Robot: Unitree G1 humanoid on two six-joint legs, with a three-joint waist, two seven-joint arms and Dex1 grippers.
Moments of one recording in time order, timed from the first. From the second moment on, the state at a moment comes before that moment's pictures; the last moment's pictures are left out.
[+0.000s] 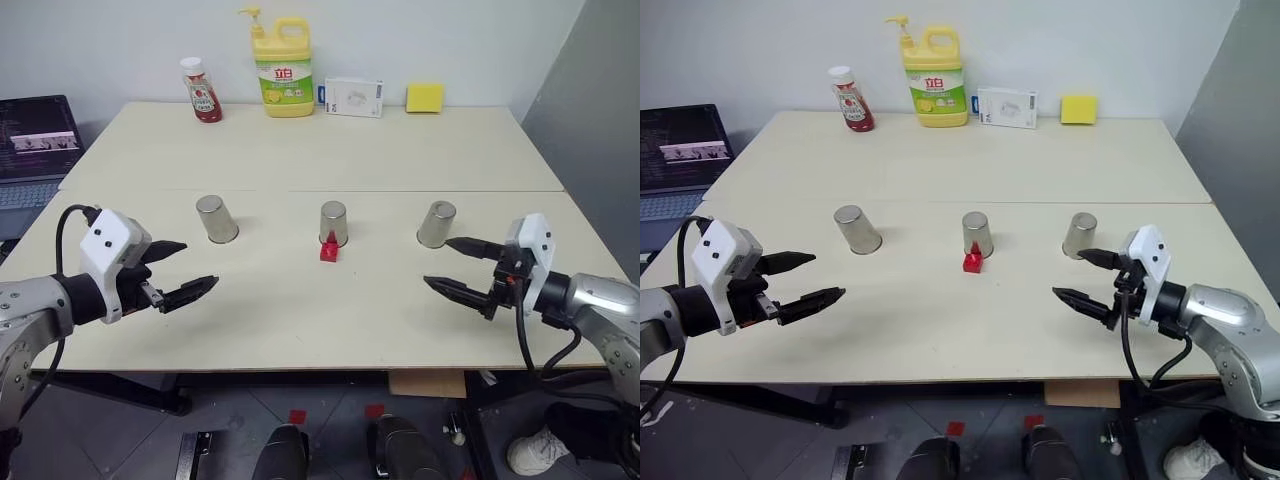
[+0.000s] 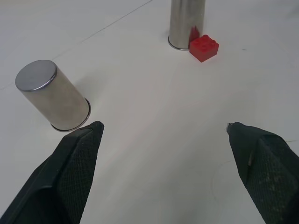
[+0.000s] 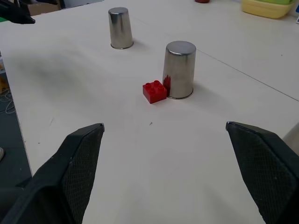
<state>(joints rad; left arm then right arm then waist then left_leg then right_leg) -0.03 0.98 0.46 -0.38 -0.55 0.74 -0.88 -0.20 -0.76 -0.17 -0.43 0.62 0.63 0.83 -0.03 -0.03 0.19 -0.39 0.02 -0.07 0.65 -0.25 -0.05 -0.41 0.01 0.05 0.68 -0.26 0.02</state>
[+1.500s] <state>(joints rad) -0.09 0.98 0.42 -0.36 -0.55 0.76 -0.86 -0.16 -0.80 -0.22 -0.48 0.69 0.69 0.82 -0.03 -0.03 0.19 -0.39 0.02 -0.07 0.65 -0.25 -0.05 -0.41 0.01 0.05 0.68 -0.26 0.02</state>
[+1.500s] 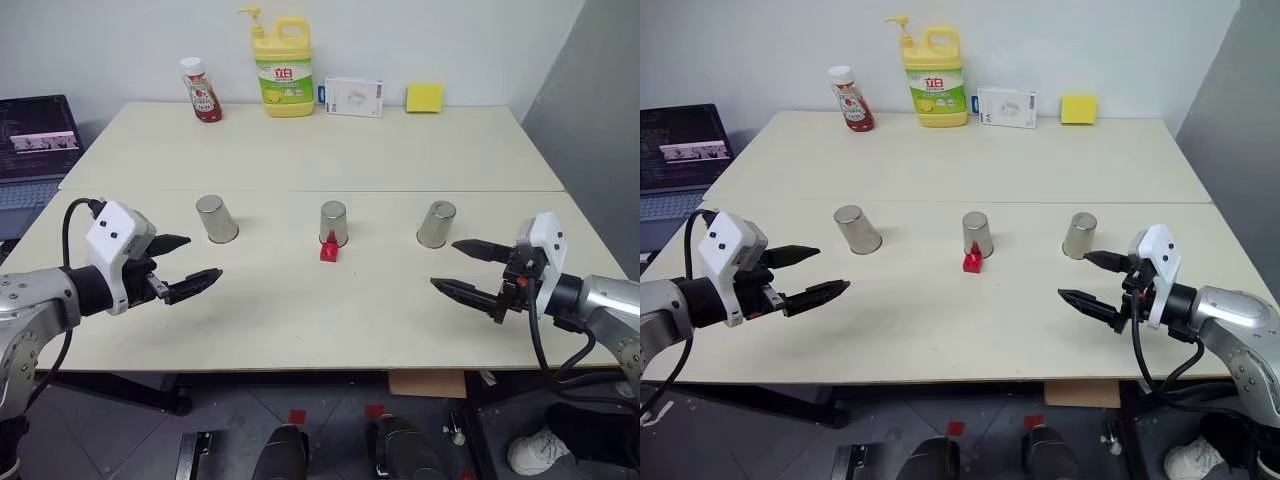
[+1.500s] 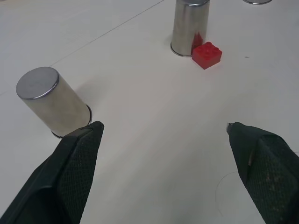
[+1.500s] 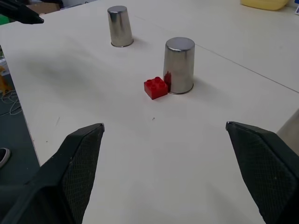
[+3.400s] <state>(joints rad) -0.08 0.98 0.42 -0.35 -0.55 0.75 -0.88 -0.13 -0.80 -0.21 -0.45 0.68 0.62 0.88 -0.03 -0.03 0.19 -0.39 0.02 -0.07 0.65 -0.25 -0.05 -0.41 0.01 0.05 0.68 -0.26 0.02</state>
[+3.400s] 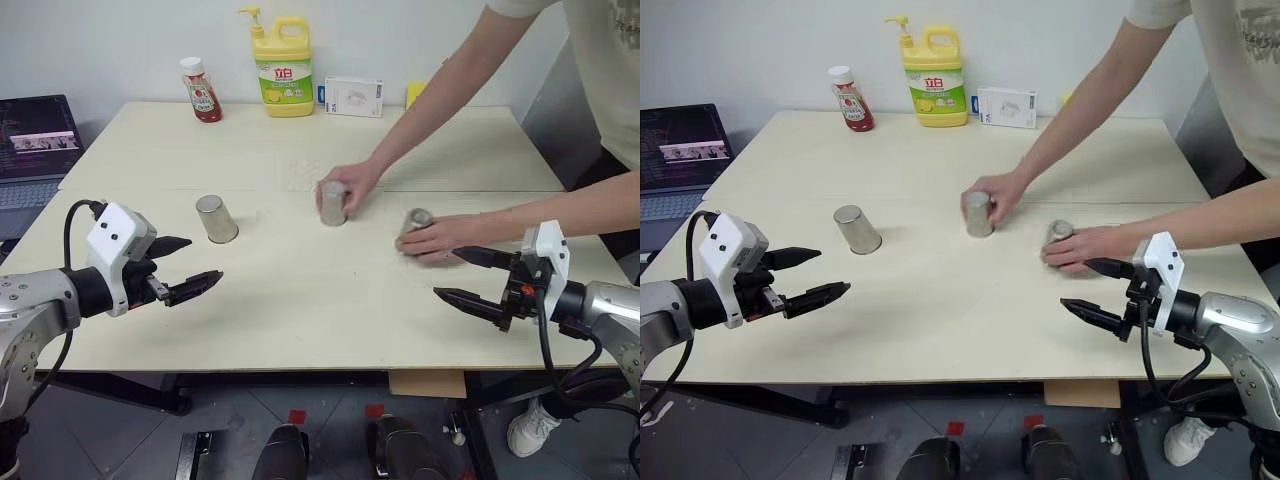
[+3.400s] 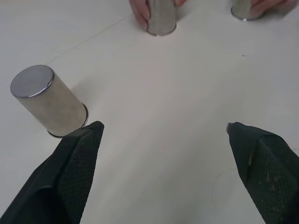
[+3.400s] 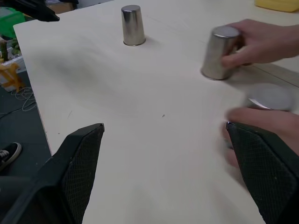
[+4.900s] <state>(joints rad) -0.25 0.97 0.18 -0.43 -0.63 0.80 -0.93 -0.69 -0.37 -0.01 0.31 0.27 0.59 0.37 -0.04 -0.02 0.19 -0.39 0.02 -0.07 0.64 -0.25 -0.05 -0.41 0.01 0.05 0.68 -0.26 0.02</state>
